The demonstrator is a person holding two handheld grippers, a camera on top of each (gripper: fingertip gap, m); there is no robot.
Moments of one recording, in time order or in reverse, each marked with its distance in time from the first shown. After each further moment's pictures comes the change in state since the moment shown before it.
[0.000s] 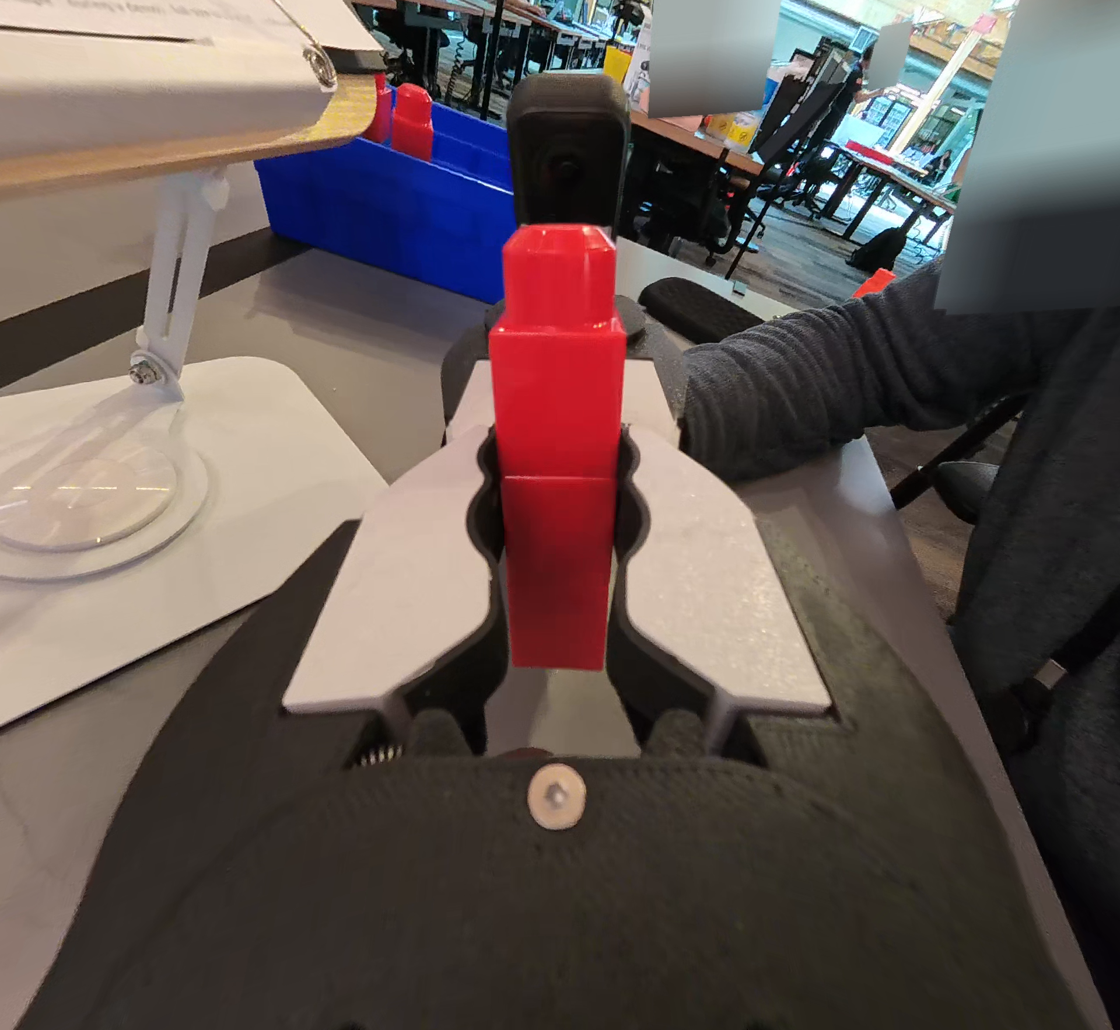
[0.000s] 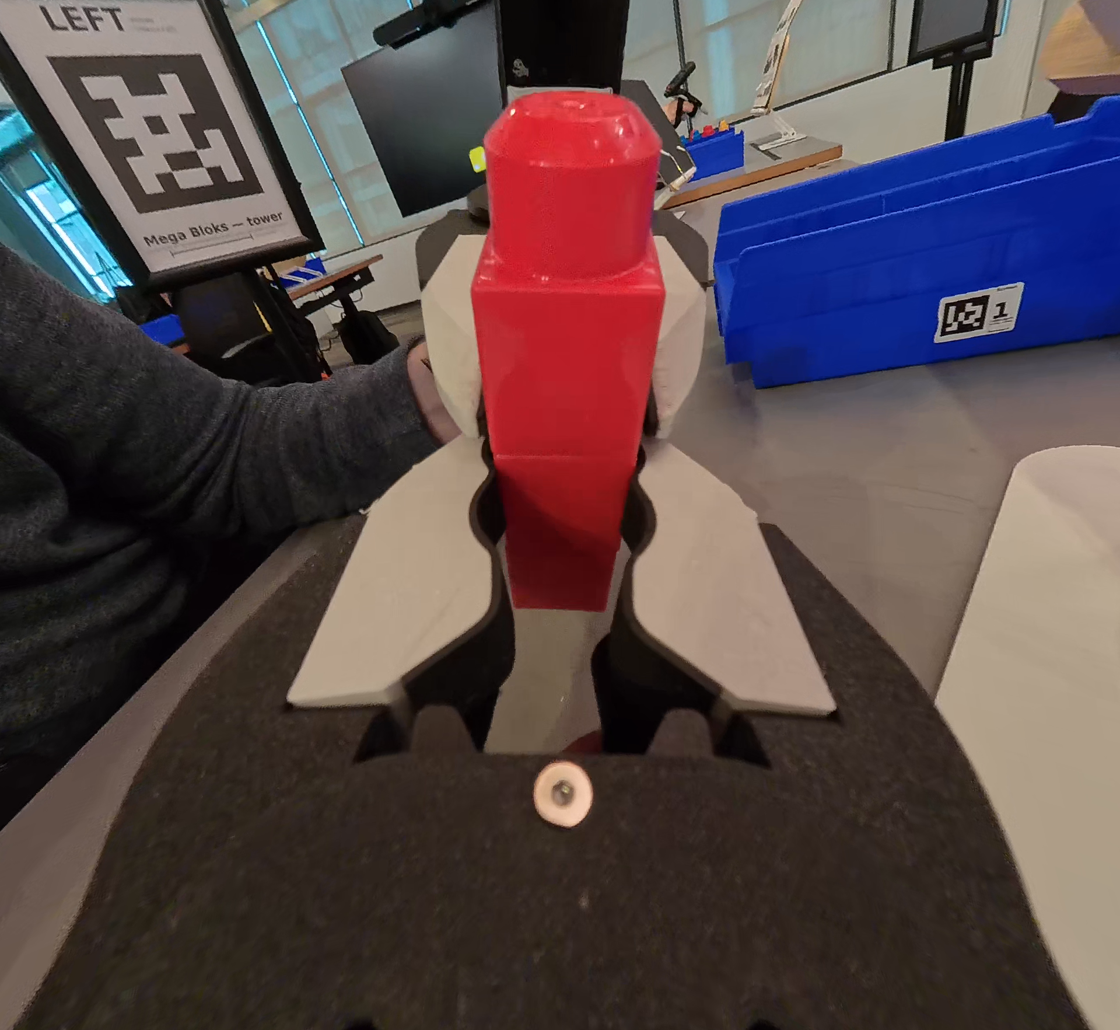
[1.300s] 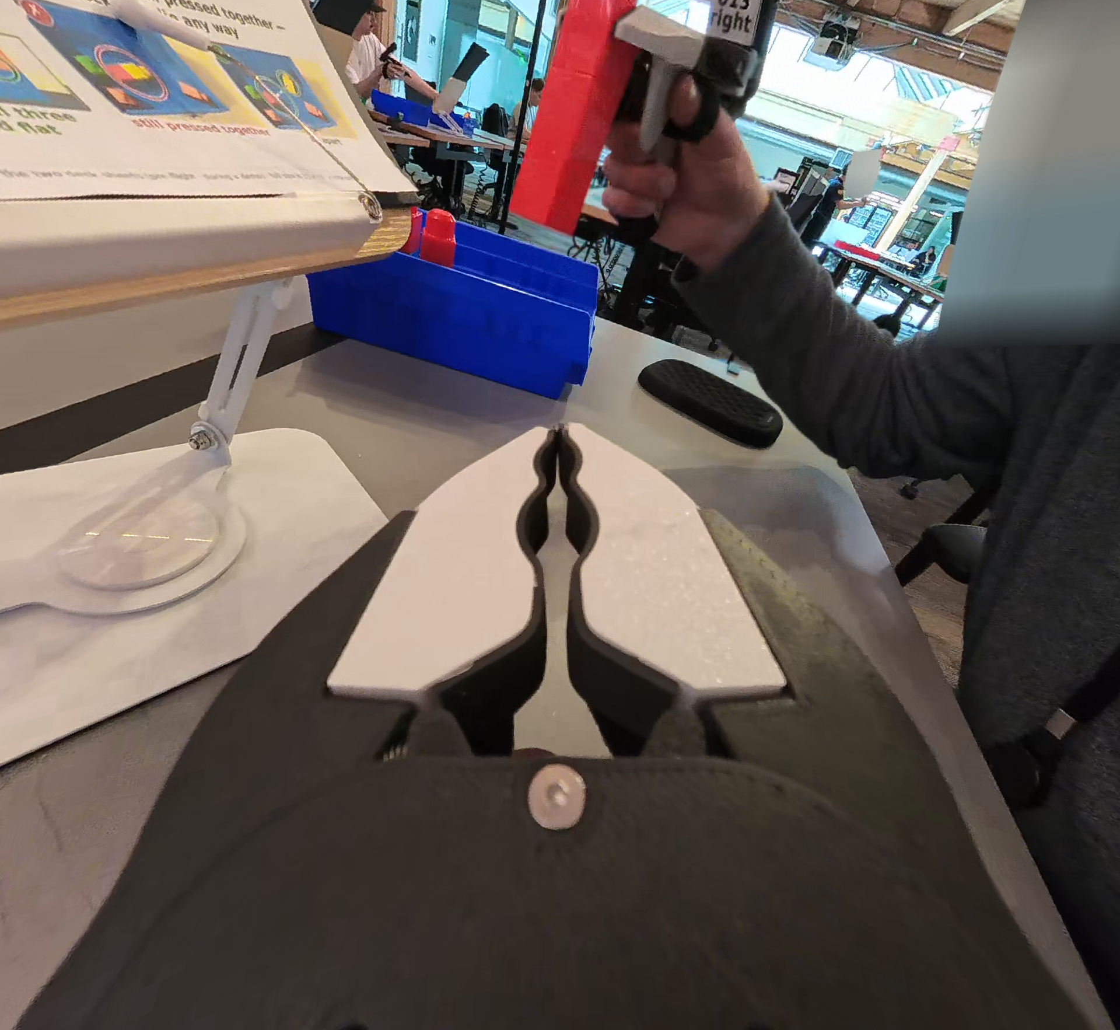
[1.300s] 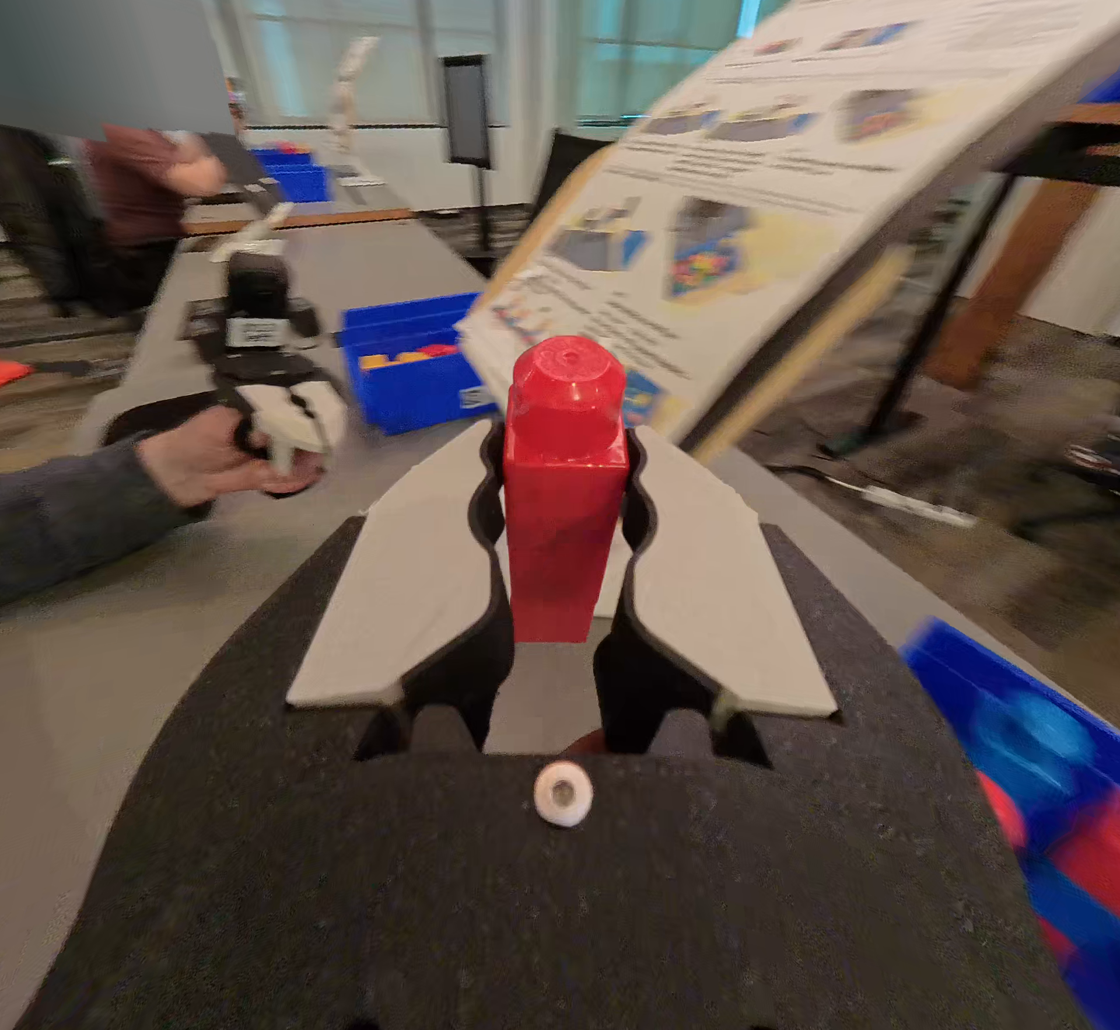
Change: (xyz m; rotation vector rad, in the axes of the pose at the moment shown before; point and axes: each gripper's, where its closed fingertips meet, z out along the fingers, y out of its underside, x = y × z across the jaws) left arm 0.004 -0.025 -0.020 0.165 -0.021 0.019; right arm -0.009 -0.174 -0.238 -0.011 0.708 -0.260
